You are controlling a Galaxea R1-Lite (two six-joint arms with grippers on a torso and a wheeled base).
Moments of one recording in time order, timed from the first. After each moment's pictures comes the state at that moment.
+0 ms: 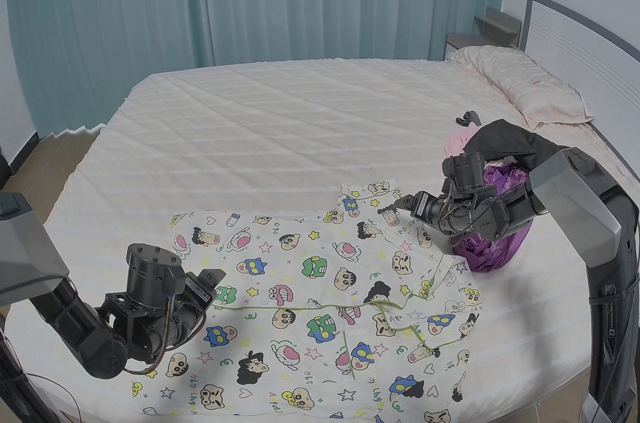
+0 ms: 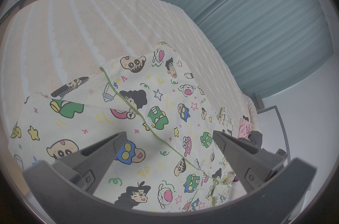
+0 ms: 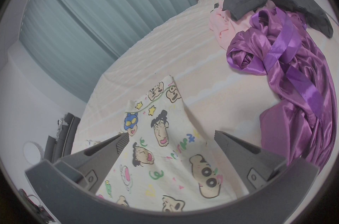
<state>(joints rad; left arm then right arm) -0.45 1.90 -0.35 -0.88 0.26 -1.19 0.29 2.44 -1.48 -0.37 0.05 0.60</state>
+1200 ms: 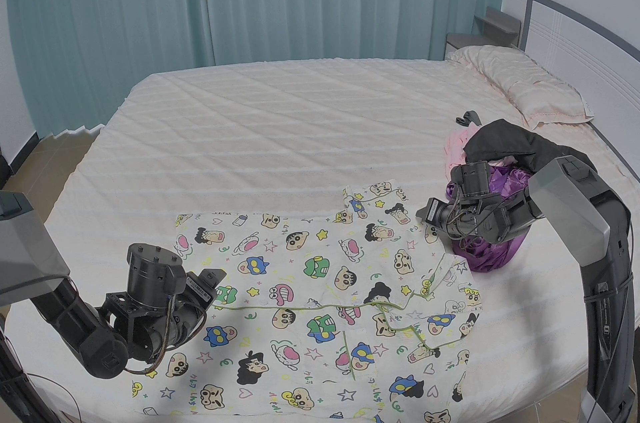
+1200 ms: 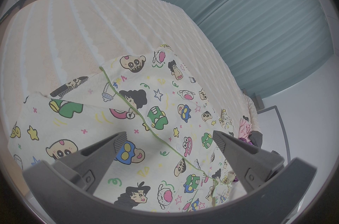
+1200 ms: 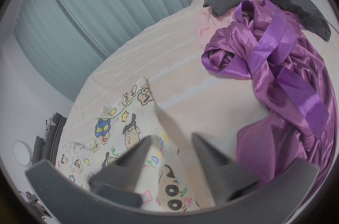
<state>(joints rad) -0.45 1.90 -0.35 -0.88 0.26 -1.19 0.23 2.52 -1.51 -0.39 0.01 0.55</state>
